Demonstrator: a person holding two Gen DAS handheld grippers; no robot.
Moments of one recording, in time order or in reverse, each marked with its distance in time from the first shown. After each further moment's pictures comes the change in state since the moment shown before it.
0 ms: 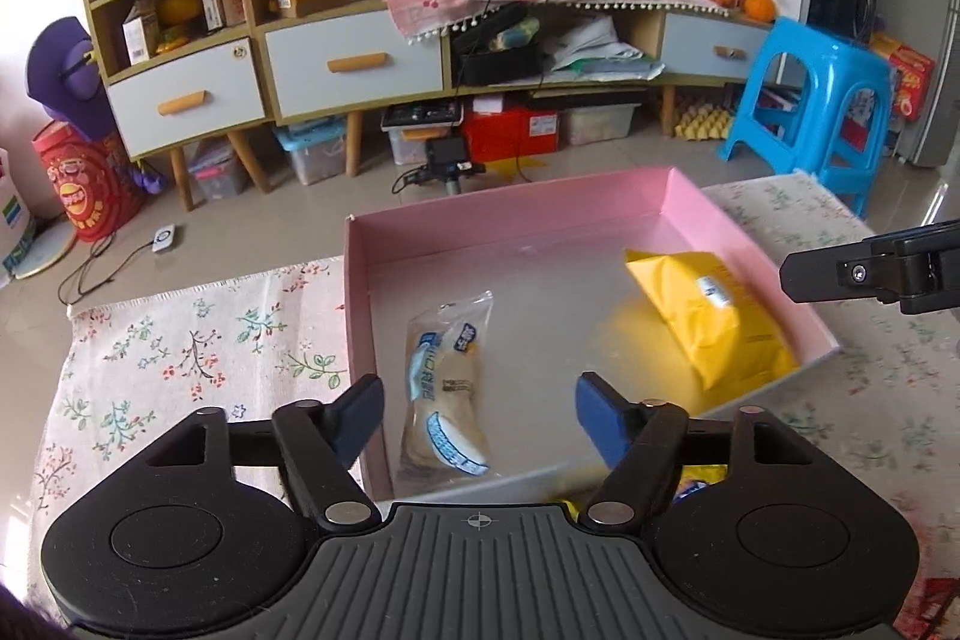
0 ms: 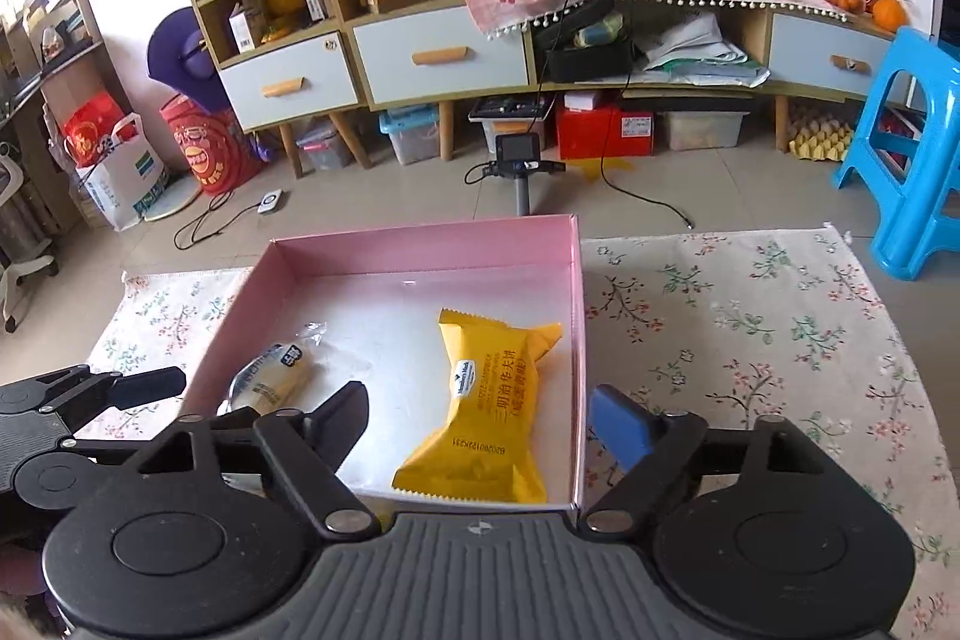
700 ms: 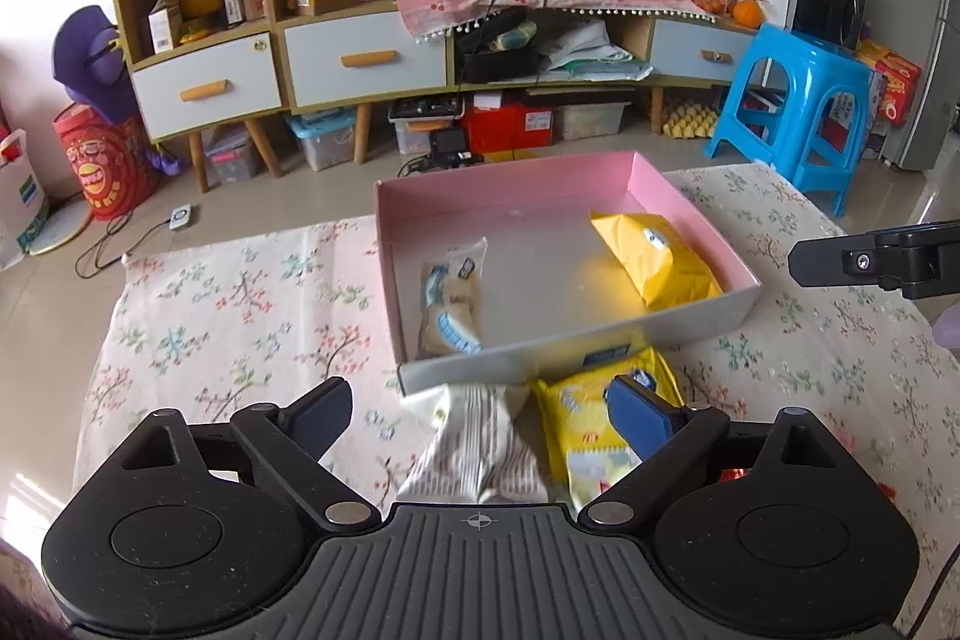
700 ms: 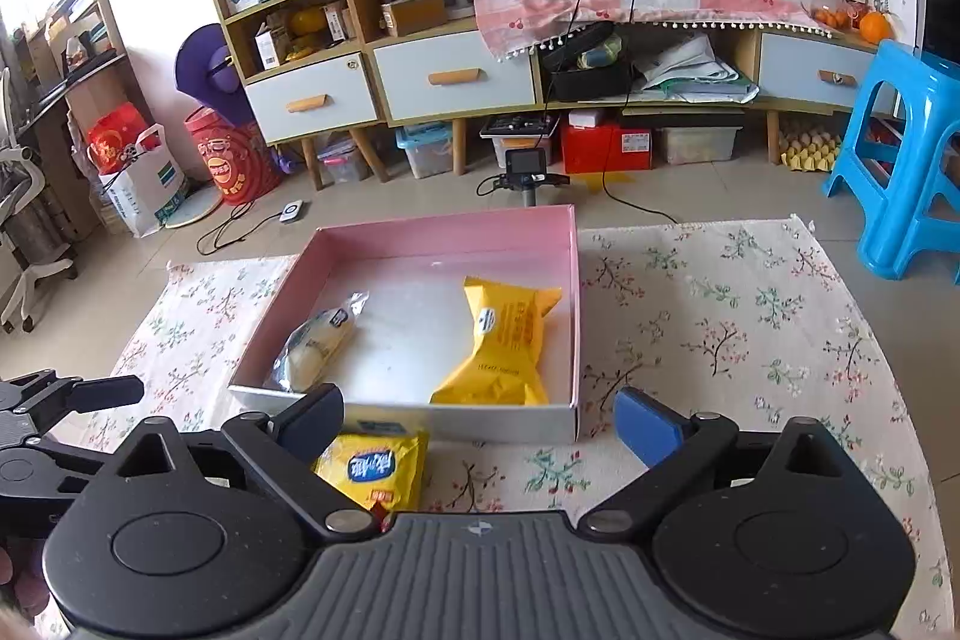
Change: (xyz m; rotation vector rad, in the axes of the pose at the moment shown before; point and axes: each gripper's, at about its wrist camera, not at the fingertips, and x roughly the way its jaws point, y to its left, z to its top) left arm -0.074 0.003 -0.038 -0.027 0.010 -0.010; right arm -0.054 0.008 -0.037 -0.006 -0.038 0.025
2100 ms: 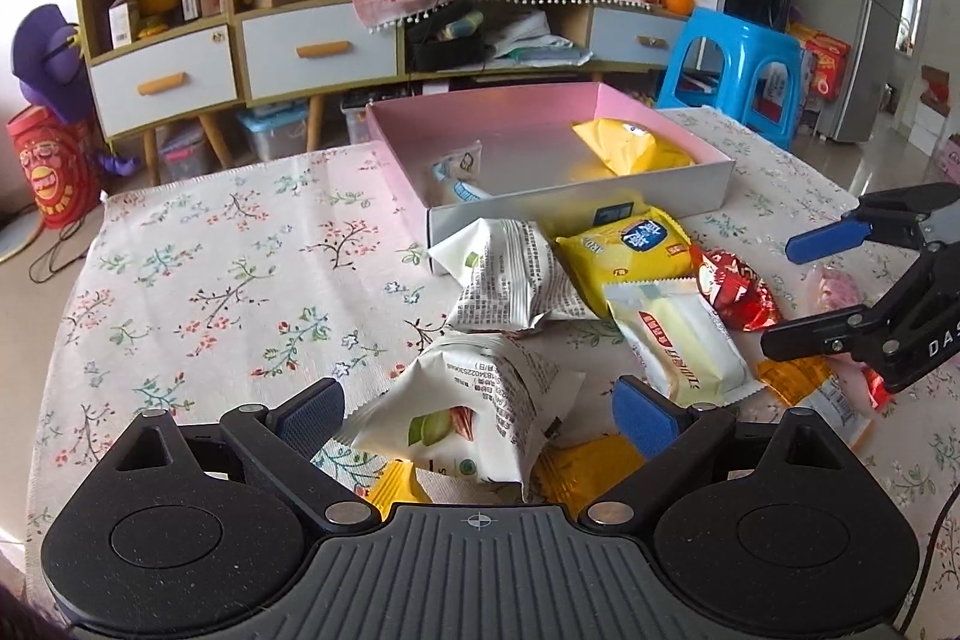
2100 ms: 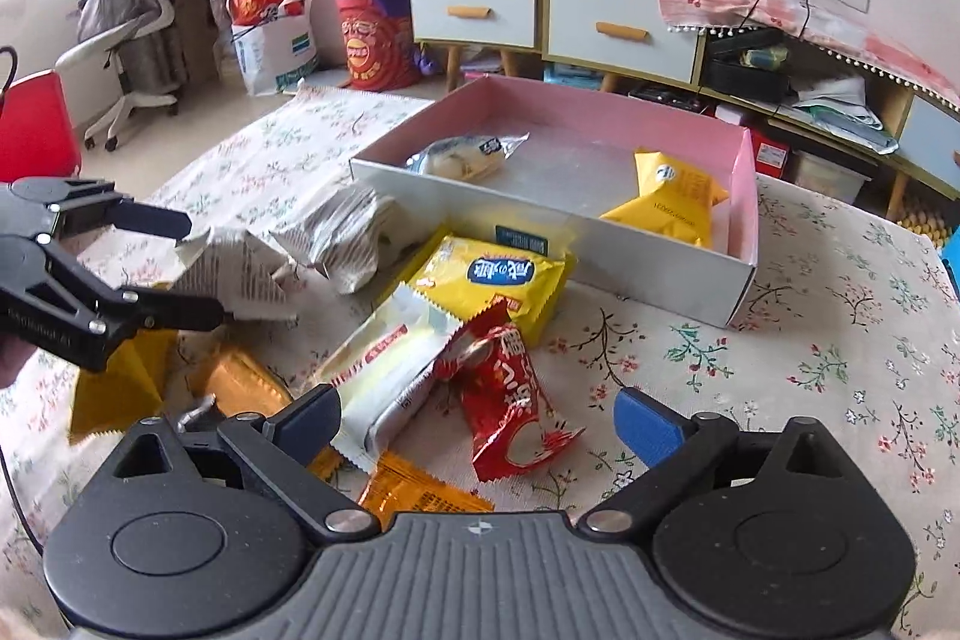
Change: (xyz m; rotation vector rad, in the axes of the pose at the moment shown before) left arm 0.003 0.046 -0.089 0.074 -0.047 -0.134; right arm 0.022 0.037 -0.089 -0.338 0.070 0.146
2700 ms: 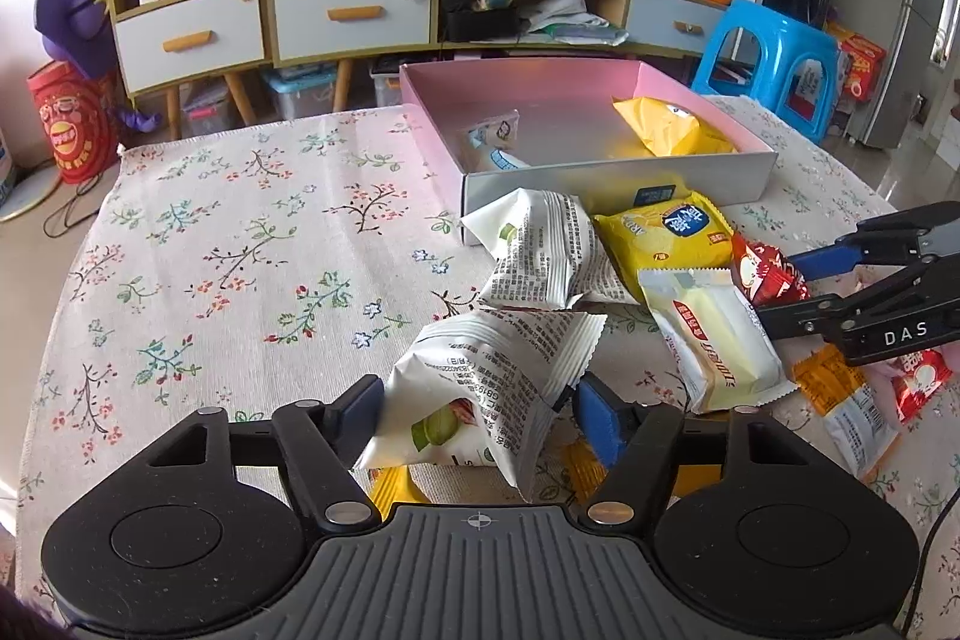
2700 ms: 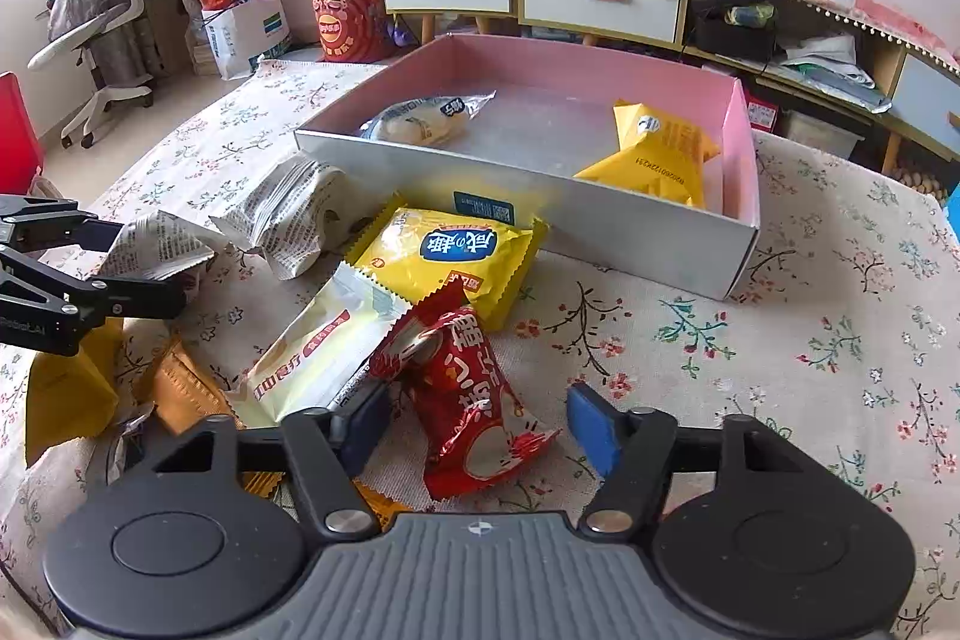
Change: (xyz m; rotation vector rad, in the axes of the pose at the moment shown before) left arm 0.010 0.009 -0.003 -0.062 0.055 0.041; right arm 0.026 -0.012 0.002 0.037 0.055 -0.023
